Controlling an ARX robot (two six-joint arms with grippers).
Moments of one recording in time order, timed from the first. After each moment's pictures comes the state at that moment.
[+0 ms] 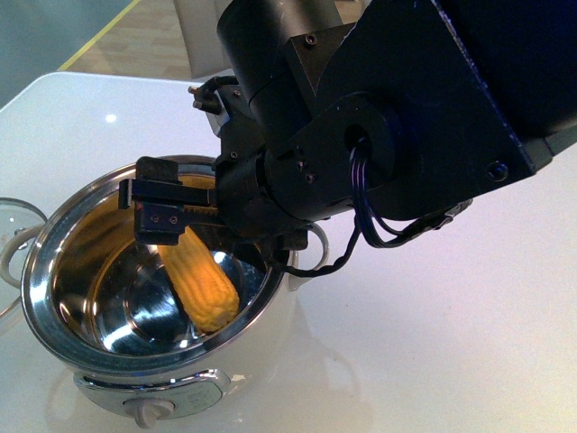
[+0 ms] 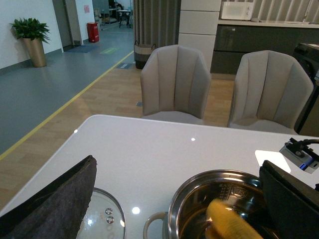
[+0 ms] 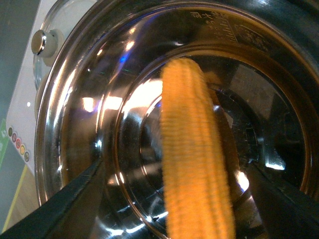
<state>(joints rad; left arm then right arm) 0.00 0.01 0.01 0.00 0.00 0.00 0.71 2.17 1.21 0.19 -0.26 0.46</state>
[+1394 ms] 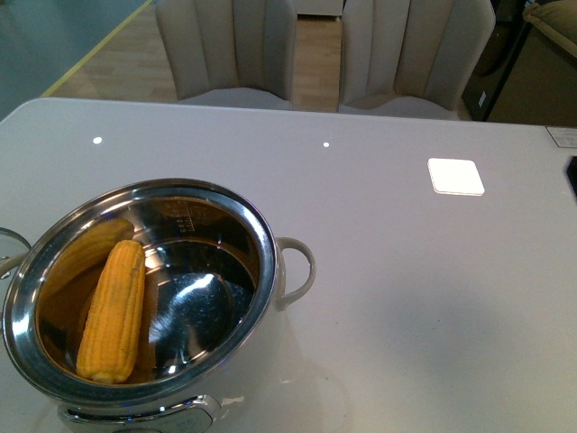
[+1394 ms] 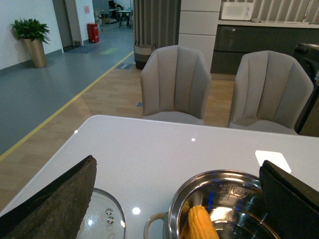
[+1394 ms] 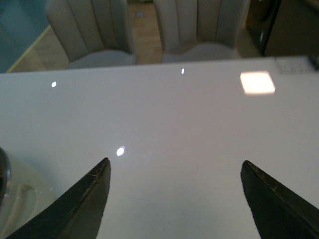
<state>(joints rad) 0.00 0.00 0.01 0.00 0.00 0.00 0.35 1.21 0.15 0.86 0.33 0.16</state>
